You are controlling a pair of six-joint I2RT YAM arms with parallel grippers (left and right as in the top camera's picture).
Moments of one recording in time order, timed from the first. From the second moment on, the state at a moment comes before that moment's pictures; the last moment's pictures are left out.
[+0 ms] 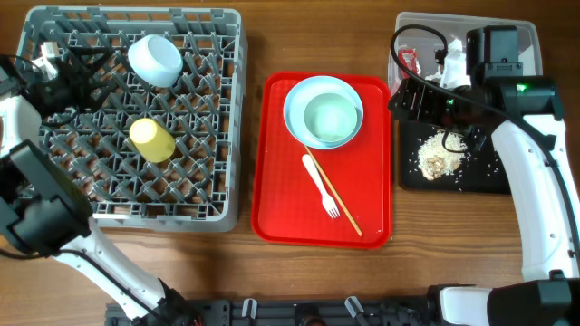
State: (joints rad) left arm 0.58 2.16 1.65 -0.54 1.13 -0.41; right arm 0.02 1.51 1.46 -1.10 -0.28 0.23
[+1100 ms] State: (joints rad) left arm -0.73 2.08 1.65 -0.57 0.02 -0.31; right arm -0.25 1.51 1.46 -1.14 -0.03 0.44
